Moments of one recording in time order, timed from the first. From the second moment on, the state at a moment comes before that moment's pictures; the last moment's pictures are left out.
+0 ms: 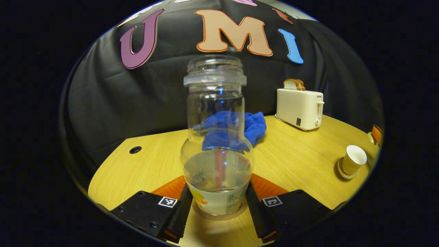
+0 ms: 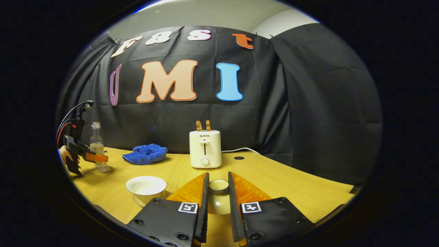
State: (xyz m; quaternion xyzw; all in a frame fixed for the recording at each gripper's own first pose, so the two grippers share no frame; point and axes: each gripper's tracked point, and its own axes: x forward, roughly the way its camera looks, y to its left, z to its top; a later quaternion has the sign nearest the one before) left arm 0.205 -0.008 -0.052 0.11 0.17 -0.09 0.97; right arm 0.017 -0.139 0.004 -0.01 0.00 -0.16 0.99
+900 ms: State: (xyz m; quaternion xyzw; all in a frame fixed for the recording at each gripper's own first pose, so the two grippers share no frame) left arm 0.163 0.010 -0.001 0.07 0.02 -0.02 1.00; right arm 0.019 -0.127 0.003 -0.01 0.00 -0.13 0.99
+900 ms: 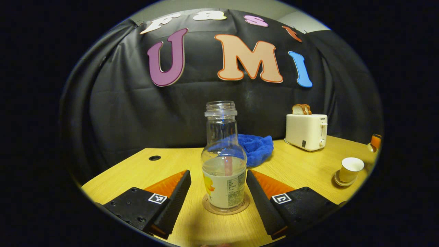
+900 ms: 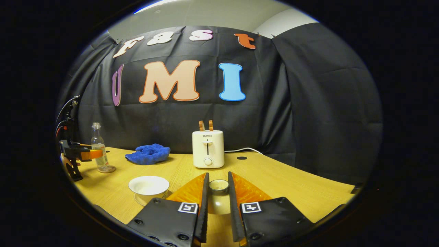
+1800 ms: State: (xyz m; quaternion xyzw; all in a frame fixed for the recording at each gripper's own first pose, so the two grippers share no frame) left arm 0.094 0.024 0.008 0.06 -0.02 0.03 1.00; right arm 0.084 0.000 -0.012 0.00 0.03 0.08 1.00
